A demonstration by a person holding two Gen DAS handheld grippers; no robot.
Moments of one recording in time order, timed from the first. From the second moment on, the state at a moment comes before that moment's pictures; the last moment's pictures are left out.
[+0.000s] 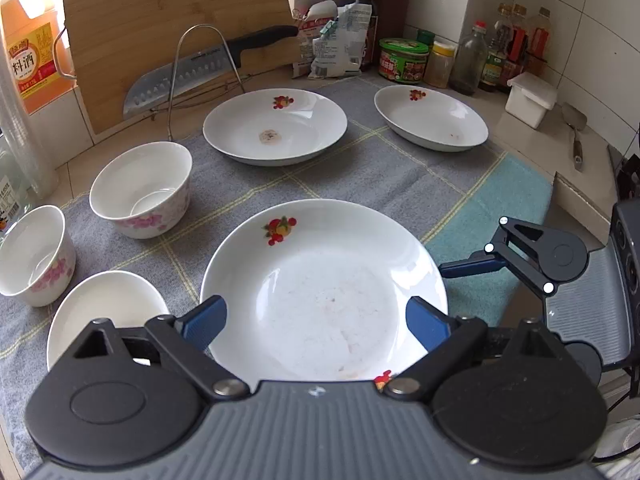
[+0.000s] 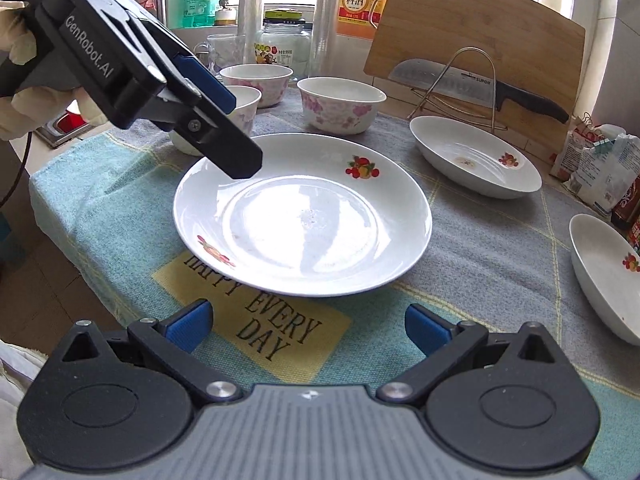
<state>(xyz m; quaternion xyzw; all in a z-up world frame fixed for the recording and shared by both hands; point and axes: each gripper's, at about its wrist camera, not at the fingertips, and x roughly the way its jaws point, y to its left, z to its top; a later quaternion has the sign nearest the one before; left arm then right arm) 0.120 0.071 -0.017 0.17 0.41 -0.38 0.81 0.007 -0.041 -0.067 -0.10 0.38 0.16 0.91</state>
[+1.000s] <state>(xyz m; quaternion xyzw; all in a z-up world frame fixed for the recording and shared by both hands) 0.214 0.035 -0.062 0.19 0.52 -0.40 0.74 0.012 -0.038 -0.083 -0.07 0.34 0.19 0.92</state>
